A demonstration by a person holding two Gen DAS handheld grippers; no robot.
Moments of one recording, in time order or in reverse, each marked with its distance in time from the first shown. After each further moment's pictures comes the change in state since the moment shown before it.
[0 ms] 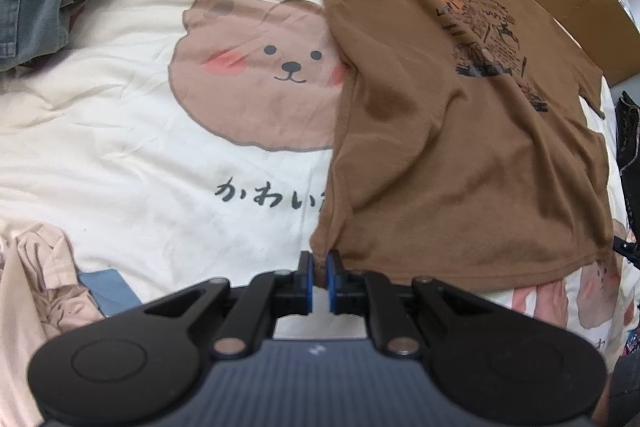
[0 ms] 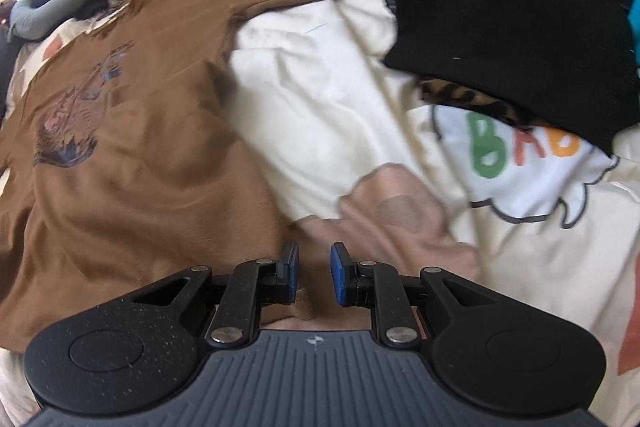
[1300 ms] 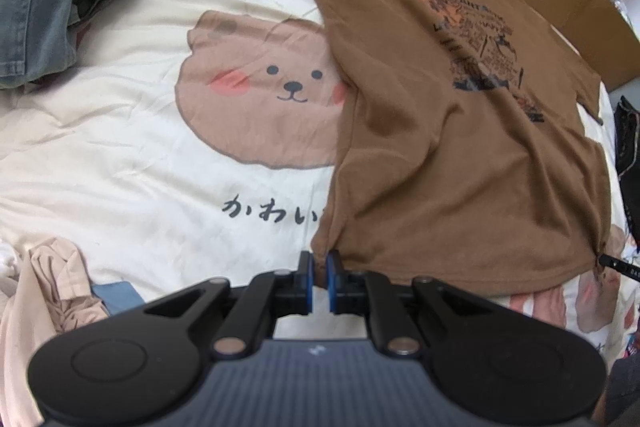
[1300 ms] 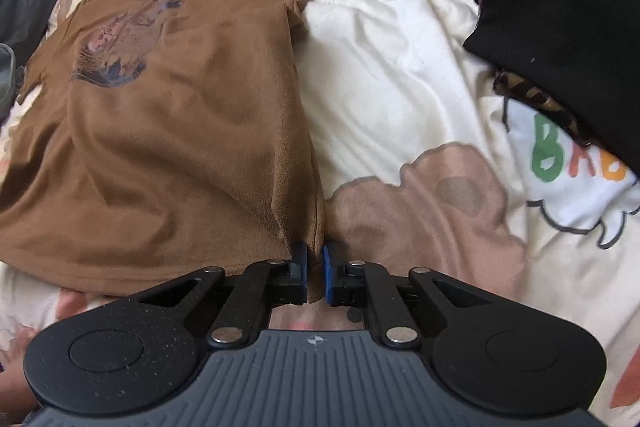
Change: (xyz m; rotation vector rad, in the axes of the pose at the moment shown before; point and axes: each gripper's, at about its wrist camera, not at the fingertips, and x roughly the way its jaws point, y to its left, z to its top) left arm -0.014 0.006 0.003 -0.005 -0.041 -0.003; right arm 0.002 0.023 -0.011 -0.197 0.091 0.065
